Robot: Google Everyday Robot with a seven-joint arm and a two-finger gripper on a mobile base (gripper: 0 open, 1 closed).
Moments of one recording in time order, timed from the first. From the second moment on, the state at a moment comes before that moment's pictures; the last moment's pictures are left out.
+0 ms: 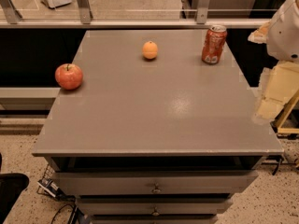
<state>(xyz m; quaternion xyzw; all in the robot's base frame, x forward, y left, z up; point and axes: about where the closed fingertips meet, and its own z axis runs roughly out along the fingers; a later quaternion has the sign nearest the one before) 0.438 -0.215 0.984 -0.60 0.78 -0.04 0.17</state>
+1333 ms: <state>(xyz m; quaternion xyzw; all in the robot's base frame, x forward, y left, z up) 0.569 -0.234 0.994 -0.51 0.77 0.00 0.39</state>
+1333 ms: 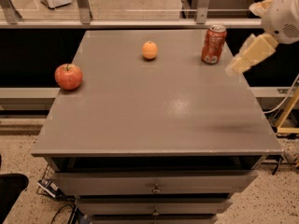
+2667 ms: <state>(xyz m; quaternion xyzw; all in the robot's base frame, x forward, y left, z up) 0.653 -0.242 0.955 -0.37 0.75 0.11 0.54</state>
